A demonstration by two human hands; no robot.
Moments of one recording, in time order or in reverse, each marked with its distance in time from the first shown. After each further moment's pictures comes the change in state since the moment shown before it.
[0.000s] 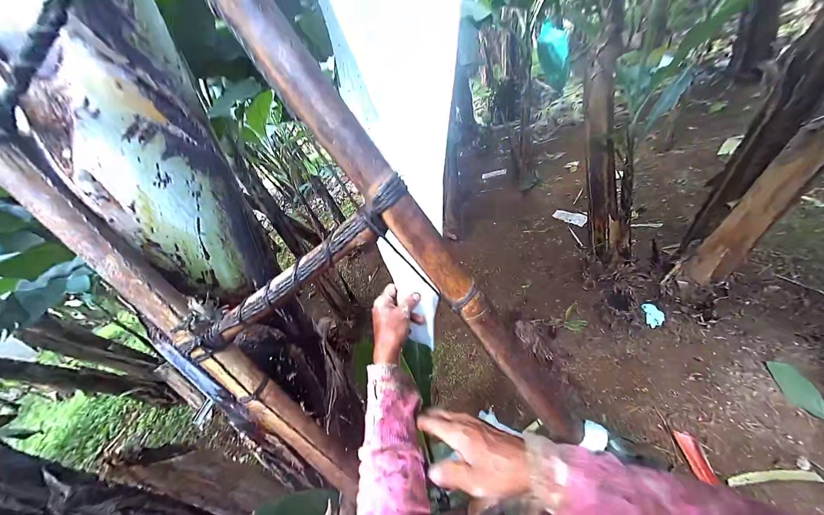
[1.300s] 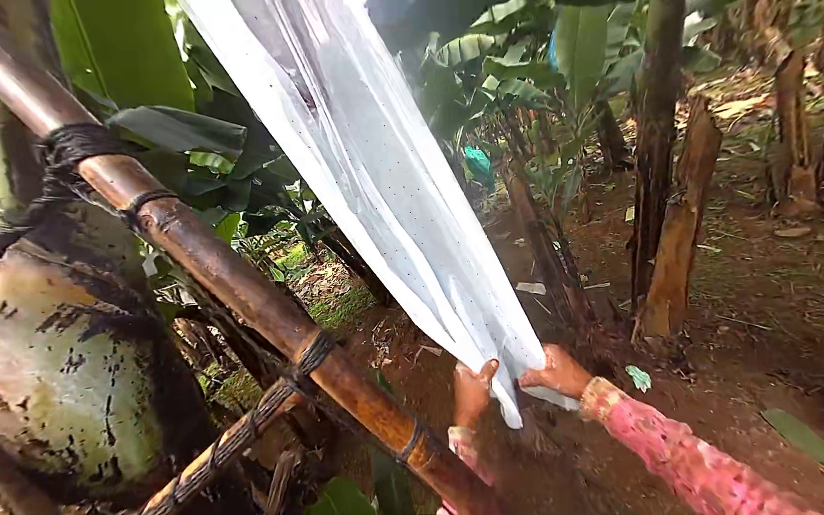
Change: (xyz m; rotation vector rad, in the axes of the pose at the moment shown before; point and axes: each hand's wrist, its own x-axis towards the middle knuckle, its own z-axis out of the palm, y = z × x) left_hand 0.032 0.009 0.227 -0.237 -0.242 0.124; right_hand -0.083 0.126 -0.269 -0.039 0.850 0.469
